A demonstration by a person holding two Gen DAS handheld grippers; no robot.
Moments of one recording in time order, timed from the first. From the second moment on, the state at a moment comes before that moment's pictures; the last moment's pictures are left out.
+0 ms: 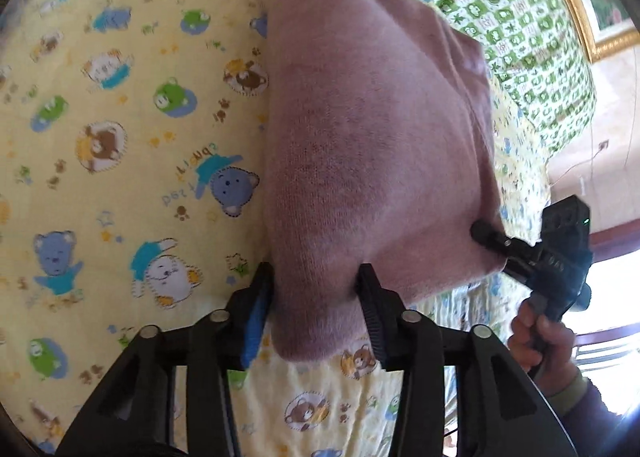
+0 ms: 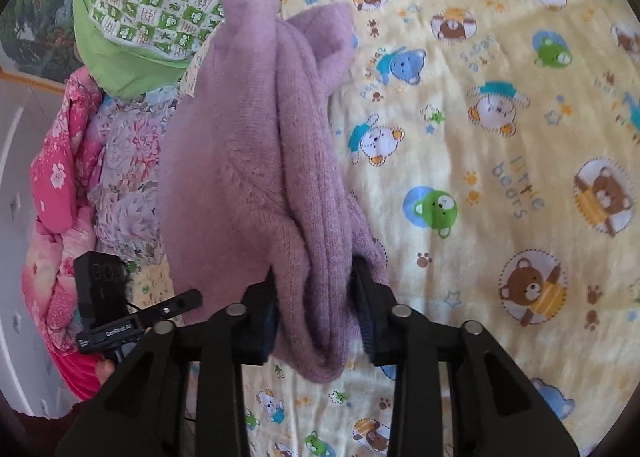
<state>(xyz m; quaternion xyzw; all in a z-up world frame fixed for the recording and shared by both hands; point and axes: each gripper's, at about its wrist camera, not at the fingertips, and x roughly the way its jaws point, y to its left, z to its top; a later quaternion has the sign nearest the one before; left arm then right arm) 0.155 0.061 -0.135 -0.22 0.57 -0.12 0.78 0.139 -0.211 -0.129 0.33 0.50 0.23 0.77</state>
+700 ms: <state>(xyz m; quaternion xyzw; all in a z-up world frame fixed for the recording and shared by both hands) 0.086 0.062 -0.072 -0.12 0.49 -0.06 0.86 0.093 -0.176 -0.062 0.17 0.42 0.20 0.87</state>
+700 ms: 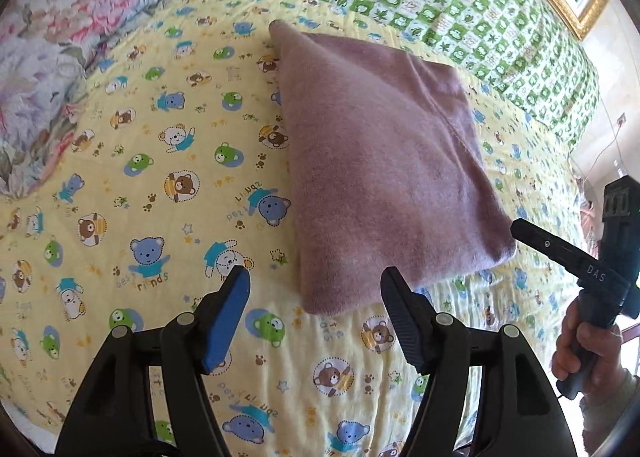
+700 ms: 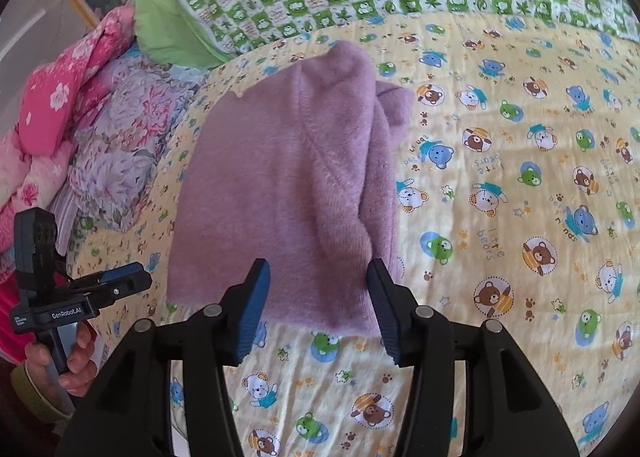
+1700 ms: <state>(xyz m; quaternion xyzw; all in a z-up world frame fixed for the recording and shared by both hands) 0.006 0.017 -0.041 -0.01 0.39 -0.04 0.92 -0.005 -0.155 -0.047 0.10 0.36 0.21 0.90</state>
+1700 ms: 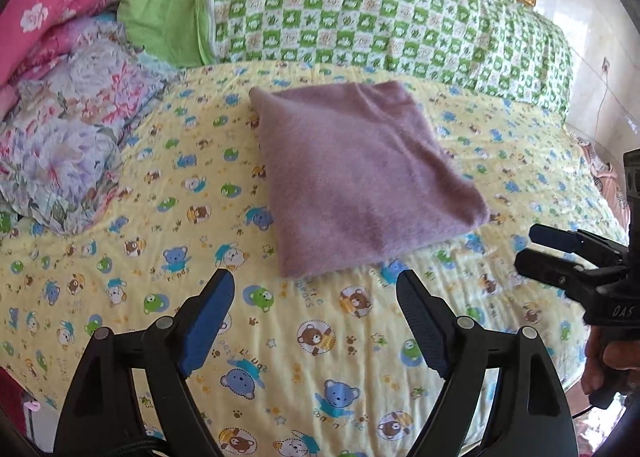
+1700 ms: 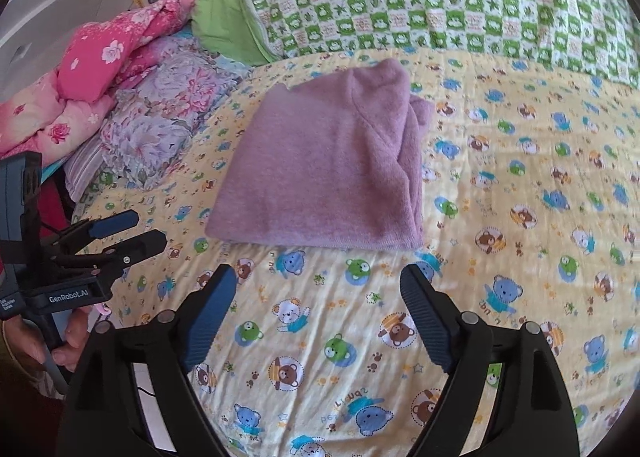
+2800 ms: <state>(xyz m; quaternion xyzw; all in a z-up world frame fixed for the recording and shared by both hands) 0.031 0.015 -0.059 0.01 0.39 0.01 0.92 0.007 -0.146 -0.050 0.09 0.34 0.18 0.92</state>
